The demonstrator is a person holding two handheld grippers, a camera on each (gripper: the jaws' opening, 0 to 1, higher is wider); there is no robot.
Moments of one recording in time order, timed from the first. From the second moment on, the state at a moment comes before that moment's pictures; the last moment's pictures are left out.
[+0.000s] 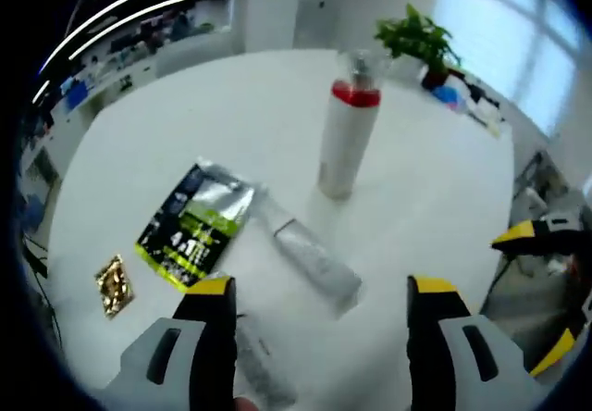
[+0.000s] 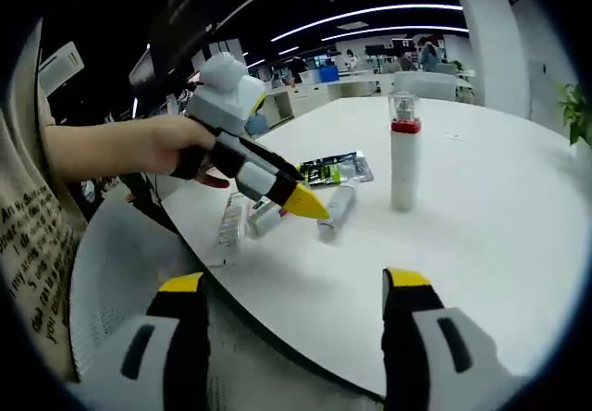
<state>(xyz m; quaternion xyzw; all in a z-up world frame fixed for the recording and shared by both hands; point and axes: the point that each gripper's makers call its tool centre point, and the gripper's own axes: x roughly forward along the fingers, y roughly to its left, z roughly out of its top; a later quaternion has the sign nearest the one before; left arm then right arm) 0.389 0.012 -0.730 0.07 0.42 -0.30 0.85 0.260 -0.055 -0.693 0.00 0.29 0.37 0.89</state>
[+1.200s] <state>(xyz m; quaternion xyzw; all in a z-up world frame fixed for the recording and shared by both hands) 0.425 0.013 -0.783 0.12 0.50 -0.29 0.80 0.263 -0.060 -0.694 0.03 0.29 0.35 0.89</state>
